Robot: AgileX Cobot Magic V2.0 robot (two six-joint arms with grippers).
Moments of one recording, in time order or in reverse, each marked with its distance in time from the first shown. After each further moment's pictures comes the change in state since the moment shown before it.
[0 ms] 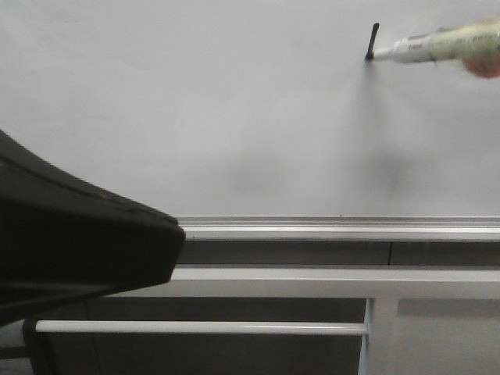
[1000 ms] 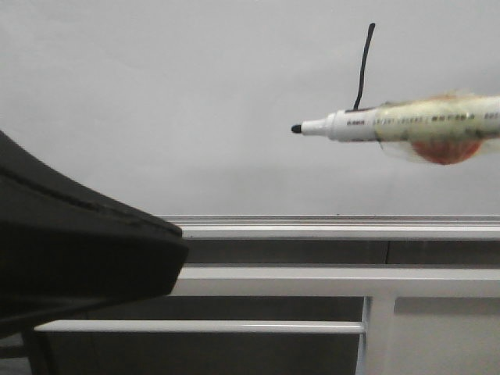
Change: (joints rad) left arm 0.000 0.000 0.000 0.110 -0.002 0.020; right arm 0.000 -0.077 0.074 0.038 0.265 0.058
